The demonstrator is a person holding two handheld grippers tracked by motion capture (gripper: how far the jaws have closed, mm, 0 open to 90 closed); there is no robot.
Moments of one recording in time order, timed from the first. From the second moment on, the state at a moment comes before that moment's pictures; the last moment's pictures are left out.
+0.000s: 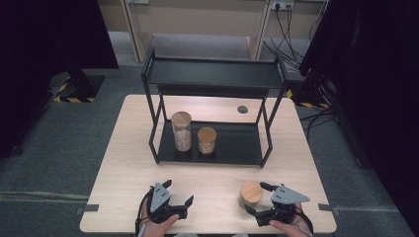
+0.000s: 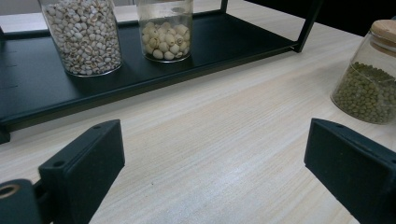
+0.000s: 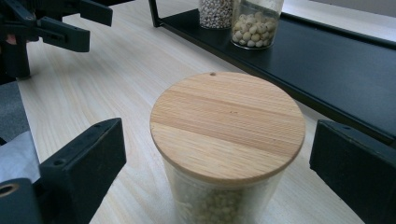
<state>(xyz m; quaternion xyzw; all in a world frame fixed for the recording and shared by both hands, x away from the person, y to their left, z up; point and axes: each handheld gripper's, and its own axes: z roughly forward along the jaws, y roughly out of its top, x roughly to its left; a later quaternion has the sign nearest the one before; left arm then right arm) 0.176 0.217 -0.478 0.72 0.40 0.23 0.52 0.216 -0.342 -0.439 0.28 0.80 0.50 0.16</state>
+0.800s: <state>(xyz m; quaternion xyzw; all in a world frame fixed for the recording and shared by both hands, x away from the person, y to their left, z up) 0.176 0.217 -0.478 0.72 0.40 0.23 0.52 0.224 -0.332 -0.447 0.27 0.81 0.49 0.17</state>
